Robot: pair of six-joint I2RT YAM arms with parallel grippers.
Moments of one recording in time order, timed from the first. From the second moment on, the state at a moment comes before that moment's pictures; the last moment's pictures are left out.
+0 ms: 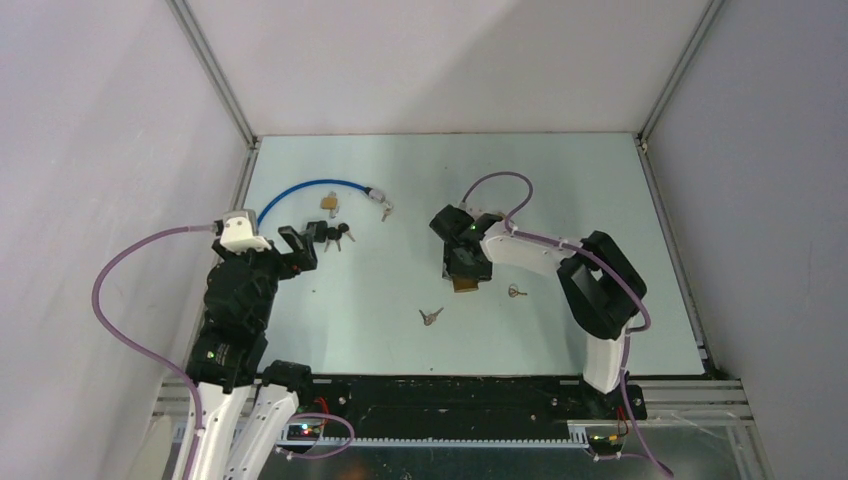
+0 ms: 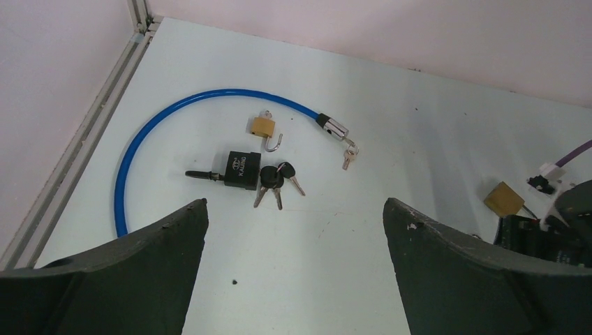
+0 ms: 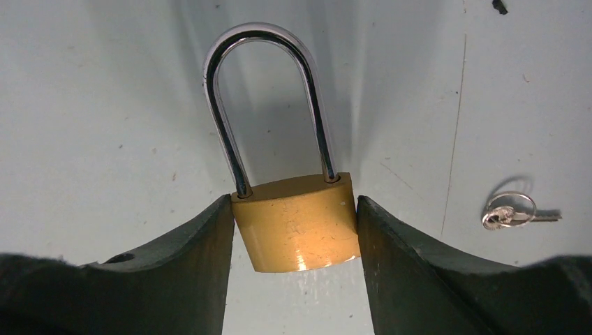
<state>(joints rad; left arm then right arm) -0.18 0.44 0.75 -0.45 -0.21 -0.23 0.80 1.86 1.32 -0.70 0.25 0.81</state>
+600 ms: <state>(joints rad) -0.17 0.48 0.75 -0.45 -0.17 -0.23 0.84 1.89 1.31 -0.66 0.34 0.78</state>
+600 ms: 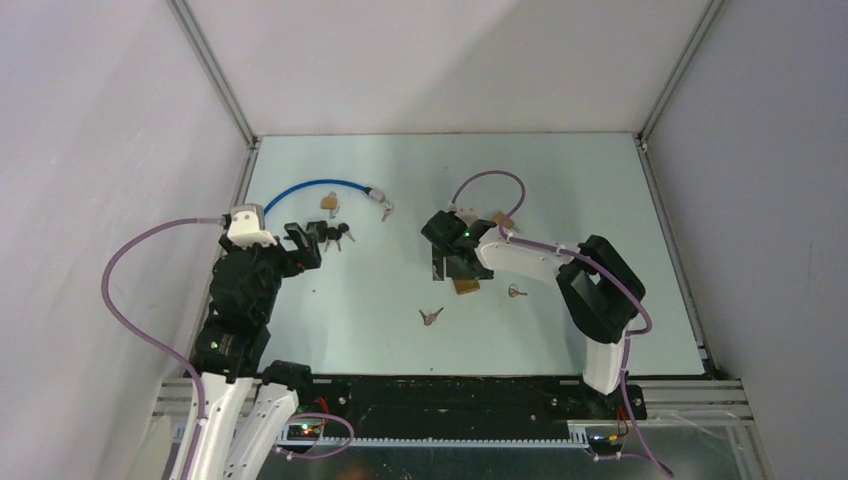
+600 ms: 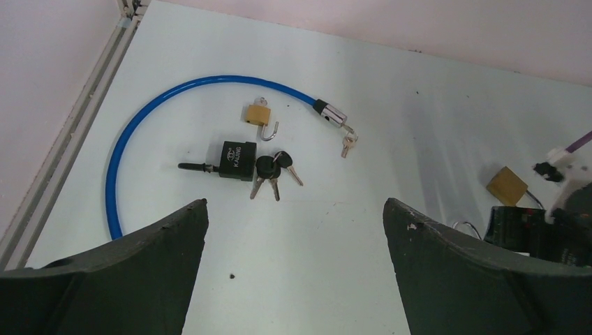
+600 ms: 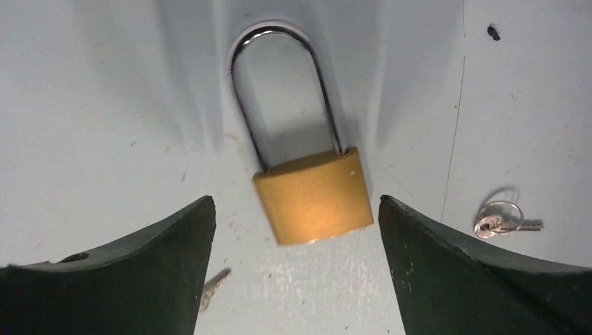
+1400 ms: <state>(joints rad) -0.17 0.52 0.75 -0.45 -0.17 -0.23 1.12 1.82 1.31 -0.58 0.23 0.44</state>
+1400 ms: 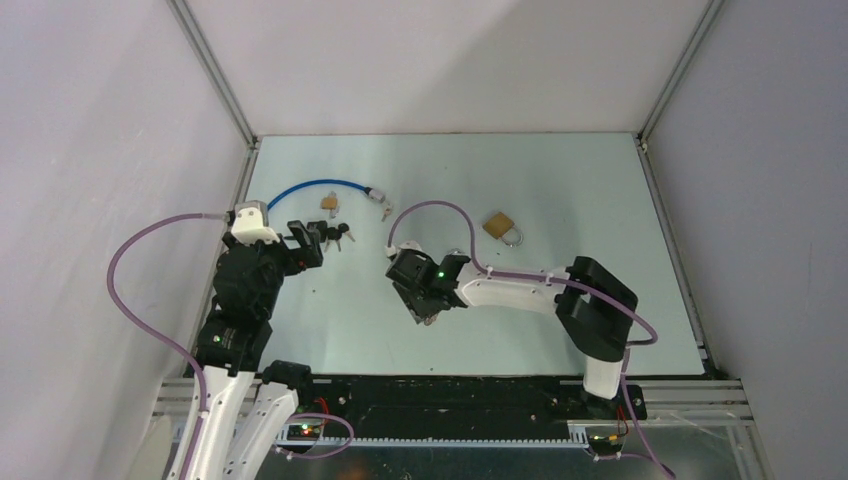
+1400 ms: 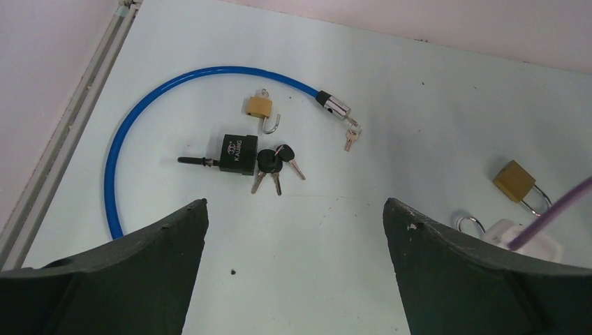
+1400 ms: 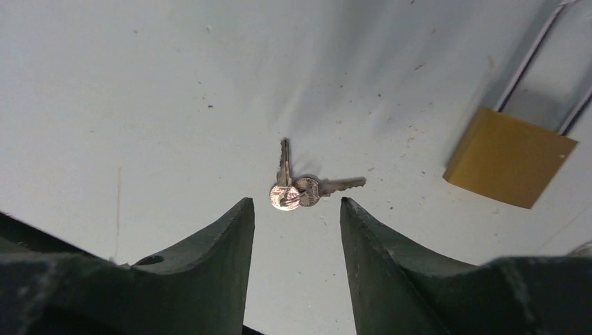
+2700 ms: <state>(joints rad) -0.26 0.54 0.60 -0.43 0.18 -0.62 1.02 1.52 1.03 -0.30 0.12 0.47</state>
